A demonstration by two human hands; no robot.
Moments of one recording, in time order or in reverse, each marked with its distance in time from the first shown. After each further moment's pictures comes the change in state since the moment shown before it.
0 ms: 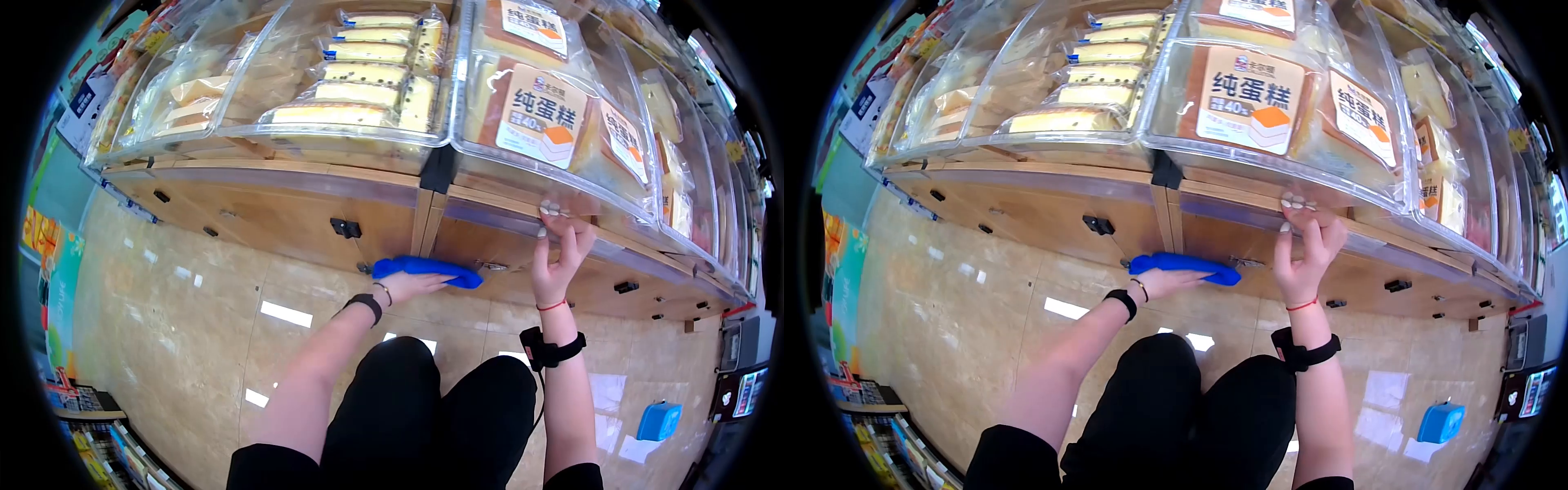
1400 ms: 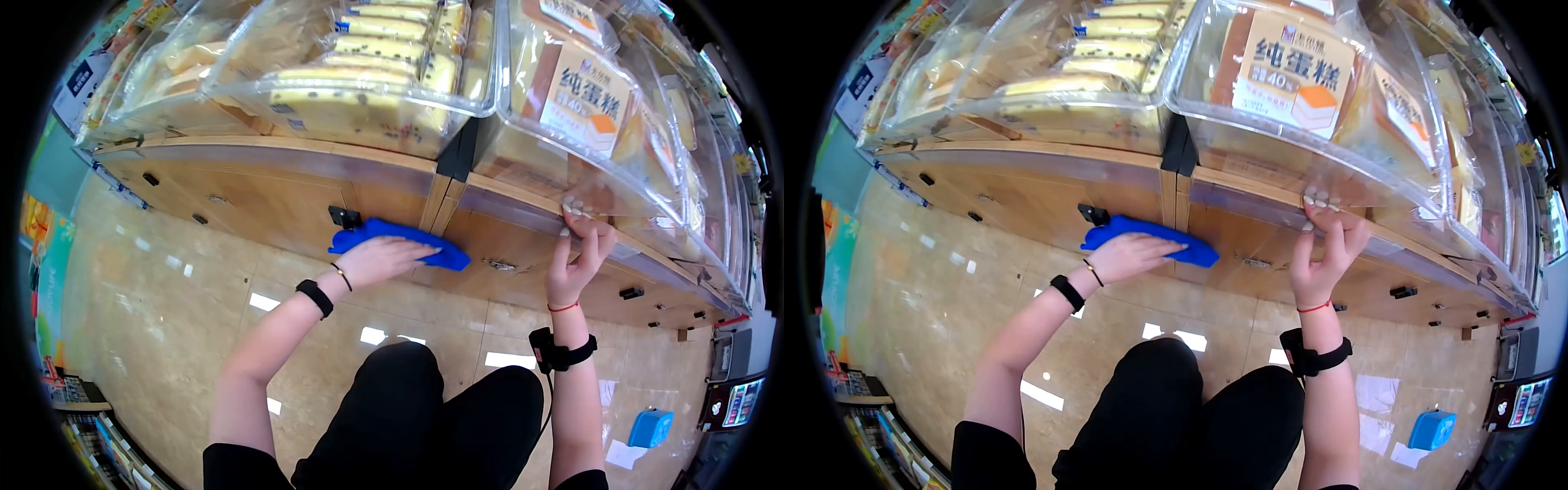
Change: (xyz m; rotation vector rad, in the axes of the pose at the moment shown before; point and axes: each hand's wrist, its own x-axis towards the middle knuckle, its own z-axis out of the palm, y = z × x) left_hand -0.028 -0.048 -0.097 -0.235 0.158 -0.188; right_hand -0.003 0.003 0.007 -0.015 0.049 -0.053
